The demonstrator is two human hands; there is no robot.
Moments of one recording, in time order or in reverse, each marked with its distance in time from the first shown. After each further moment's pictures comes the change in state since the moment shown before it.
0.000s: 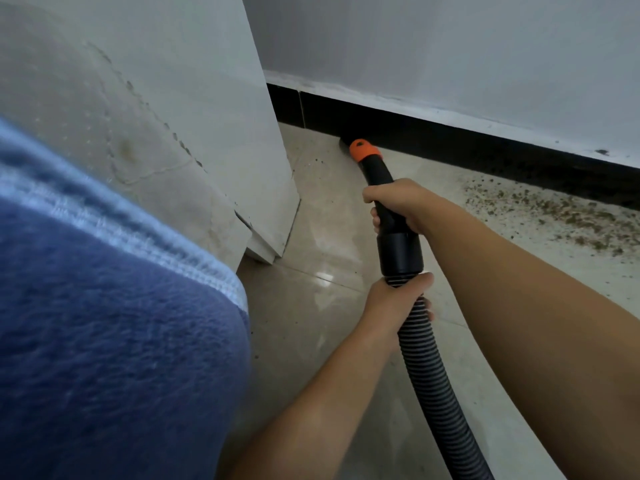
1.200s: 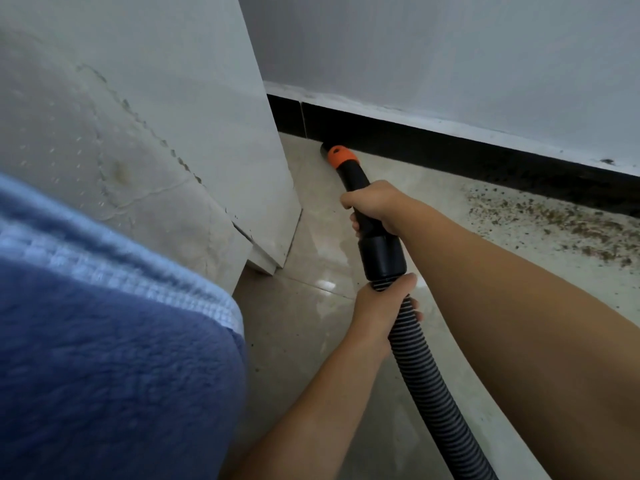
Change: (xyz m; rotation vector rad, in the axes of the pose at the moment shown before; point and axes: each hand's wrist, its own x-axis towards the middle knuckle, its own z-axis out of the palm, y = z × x) left_hand 0.007 0.009 -0.014 -0.086 0.046 0.034; right_hand 0.012 -0.016 0.029 -0.088 0.021 -0.046
